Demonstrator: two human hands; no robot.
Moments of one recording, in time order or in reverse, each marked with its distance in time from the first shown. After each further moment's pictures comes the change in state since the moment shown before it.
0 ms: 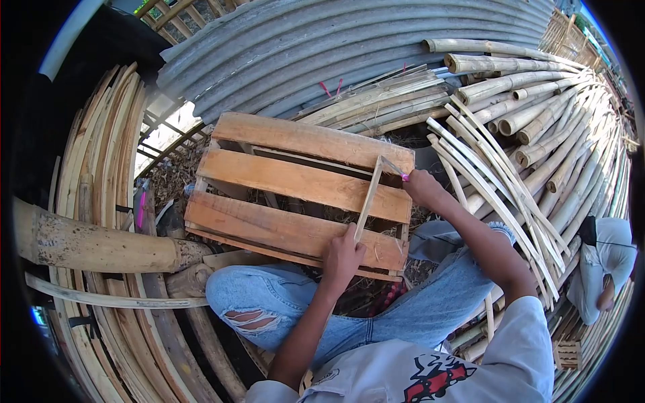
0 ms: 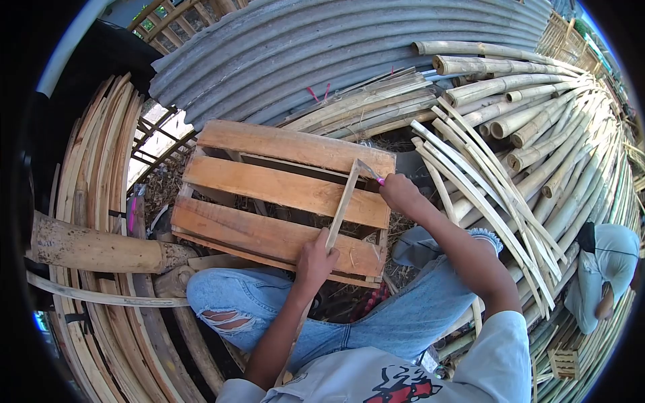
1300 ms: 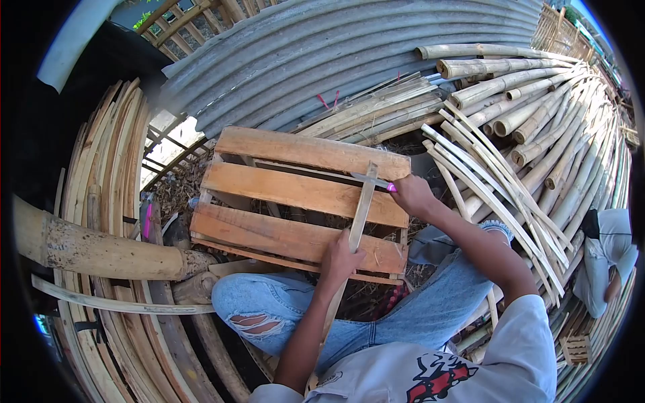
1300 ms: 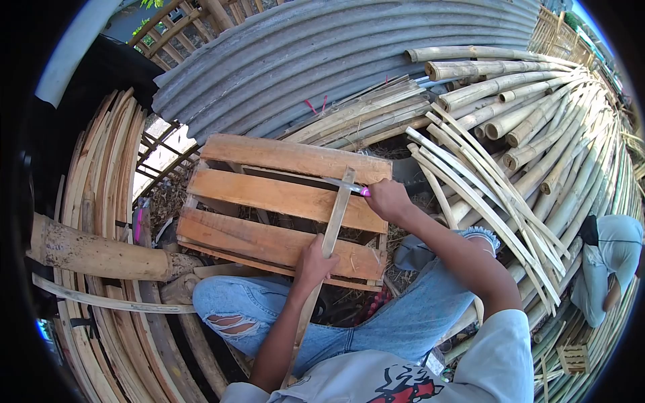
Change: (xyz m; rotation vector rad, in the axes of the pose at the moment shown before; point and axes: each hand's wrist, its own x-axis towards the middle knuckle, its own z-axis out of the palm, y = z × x) left_hand 0.009 -0.002 -0.011 -0.366 -0.154 -0.160; right_hand -0.008 -0.029 -0.003 0.042 0.253 -0.061
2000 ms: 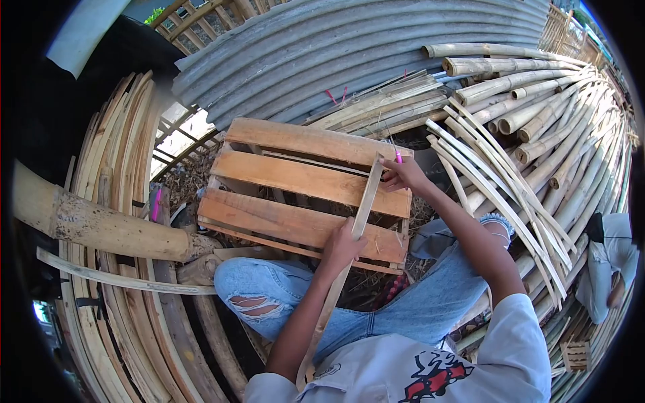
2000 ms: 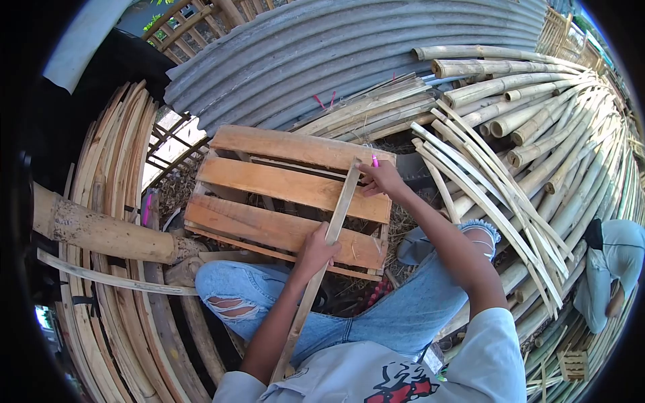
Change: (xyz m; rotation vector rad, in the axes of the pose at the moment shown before) left_hand -0.005 -0.003 0.000 -0.027 -0.050 0.047; right_hand 0.027 0.003 0.009 1.205 -0.205 0.512
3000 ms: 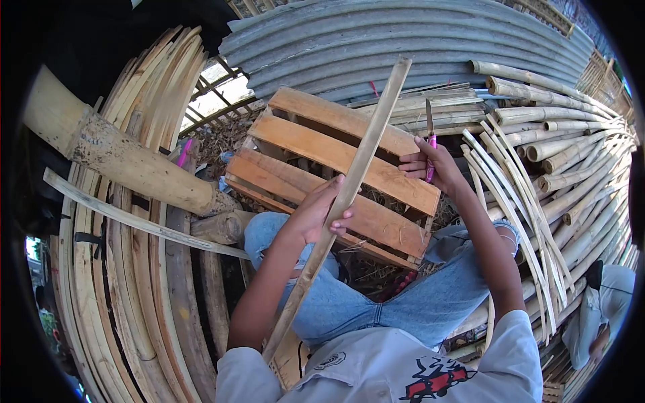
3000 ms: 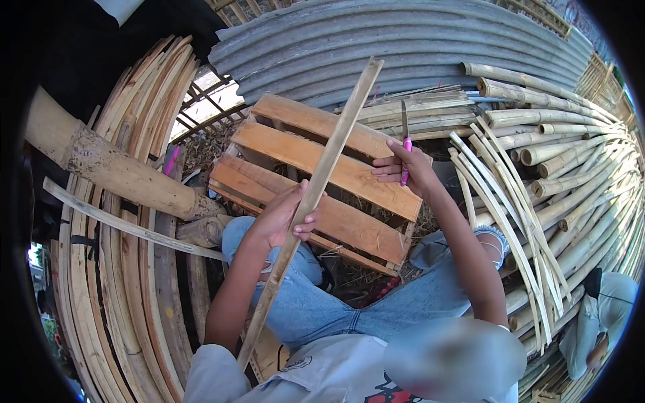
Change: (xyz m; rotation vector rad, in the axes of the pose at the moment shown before) left_hand -0.053 0.062 -0.122 -1.016 -0.270 -0.275; right_hand -0.048 -0.066 0.035 0.379 -0.277 -0.129
